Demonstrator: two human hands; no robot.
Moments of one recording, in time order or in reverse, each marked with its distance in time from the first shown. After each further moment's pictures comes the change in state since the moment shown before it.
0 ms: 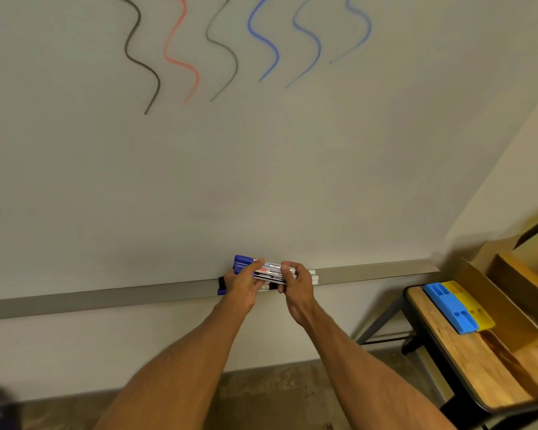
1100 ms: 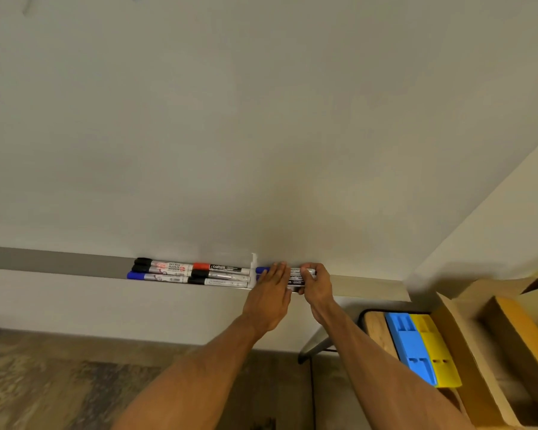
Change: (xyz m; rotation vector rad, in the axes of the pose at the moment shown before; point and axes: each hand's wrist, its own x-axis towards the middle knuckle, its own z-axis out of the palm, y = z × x) left_hand 0.039 -0.202 0.154 1.871 -0.264 0.702; right_hand 0.158 -0.011 -0.226 -0.470 -0.014 0.120
